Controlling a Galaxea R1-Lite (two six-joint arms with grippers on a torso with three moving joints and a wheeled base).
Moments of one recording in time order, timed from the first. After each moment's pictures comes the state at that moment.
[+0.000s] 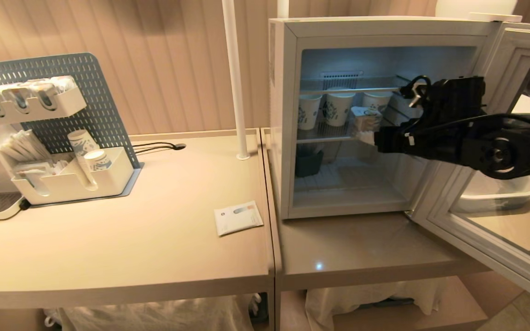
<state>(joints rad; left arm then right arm) 0.00 0.00 0.00 0.00 0.00 -0.01 0.22 1.91 -1.33 -0.28 -0.06 0.05</state>
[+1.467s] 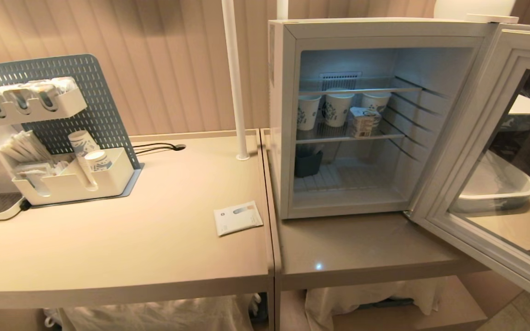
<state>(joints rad) 0.00 0.00 0.00 0.00 0.00 -0.01 0.03 0.33 -0.71 0.45 -0.60 0.11</state>
